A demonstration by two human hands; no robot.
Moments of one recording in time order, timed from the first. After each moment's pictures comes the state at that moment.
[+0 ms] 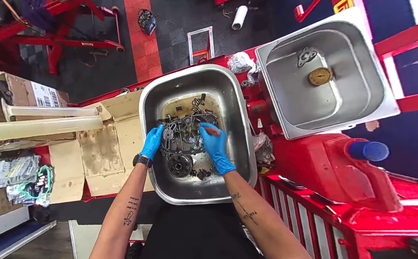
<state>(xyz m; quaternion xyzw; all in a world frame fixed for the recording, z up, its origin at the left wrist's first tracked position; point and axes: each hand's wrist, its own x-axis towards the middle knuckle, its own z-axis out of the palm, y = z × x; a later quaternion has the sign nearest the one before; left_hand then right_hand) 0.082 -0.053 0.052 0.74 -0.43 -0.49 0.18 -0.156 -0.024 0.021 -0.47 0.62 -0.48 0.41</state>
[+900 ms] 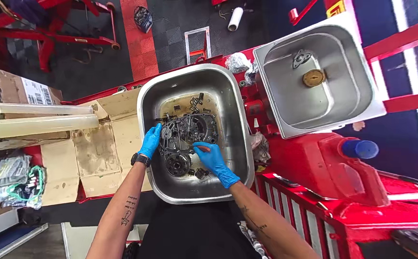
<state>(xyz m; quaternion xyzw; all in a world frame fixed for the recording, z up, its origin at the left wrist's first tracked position) 0.085 -0.054 0.050 0.74 -0.44 -0.49 0.14 -0.168 0.025 0.019 -0.57 0.59 -0.32 0.47</state>
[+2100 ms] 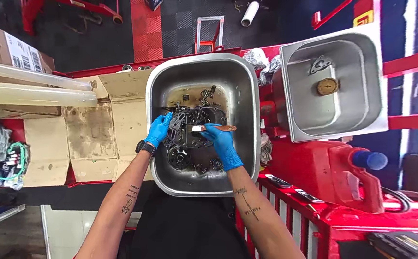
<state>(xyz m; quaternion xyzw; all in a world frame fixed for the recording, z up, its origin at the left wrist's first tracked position) 0.094 -0.051 0.042 0.73 -0.46 -0.49 0.11 -0.160 -0.015 0.016 -0.20 0.61 -0.40 0.65</state>
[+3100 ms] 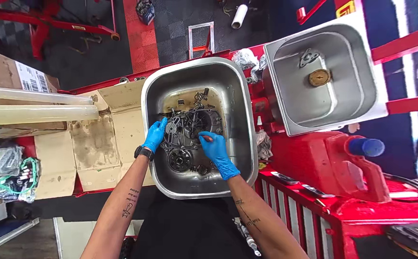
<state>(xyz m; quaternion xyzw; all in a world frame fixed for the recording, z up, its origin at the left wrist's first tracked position) 0.091 -0.053 0.043 0.74 -0.46 -0.49 0.12 -0.159 0.010 0.030 -0.57 0.66 -0.28 0.40</state>
